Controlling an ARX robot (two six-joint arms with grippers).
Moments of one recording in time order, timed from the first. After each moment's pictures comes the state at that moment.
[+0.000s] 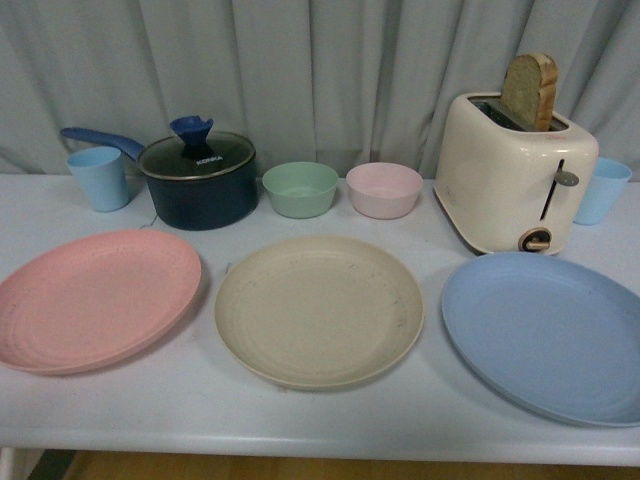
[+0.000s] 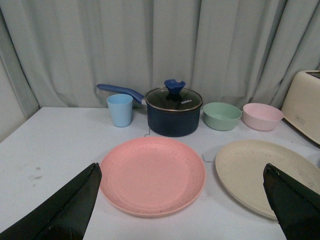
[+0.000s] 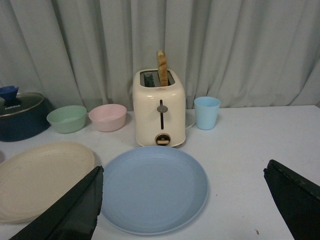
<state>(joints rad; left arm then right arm) 0.00 0.01 0.01 0.00 0.00 -0.01 0.00 0.00 0.01 0.00 0.00 0.01</state>
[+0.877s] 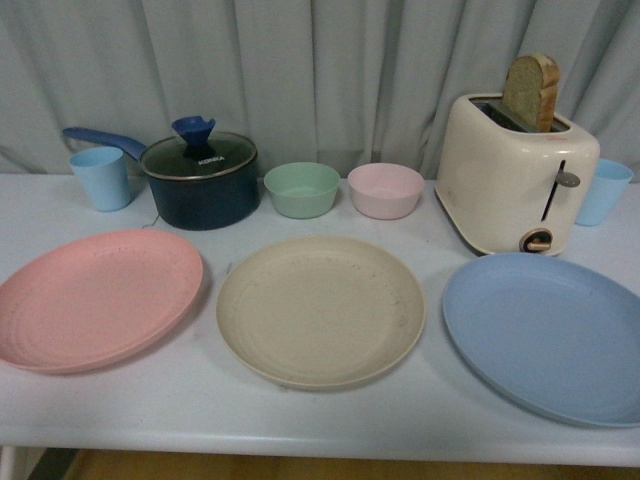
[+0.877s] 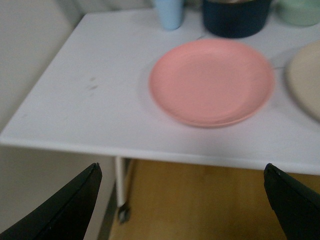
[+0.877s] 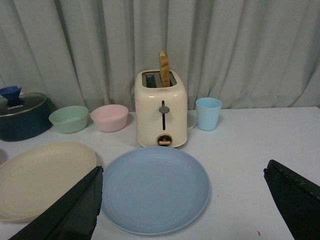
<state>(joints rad) -0.07 0.30 0.17 -0.28 -0.28 0.04 0.00 0.00 0.01 0.00 0.00 0.00</state>
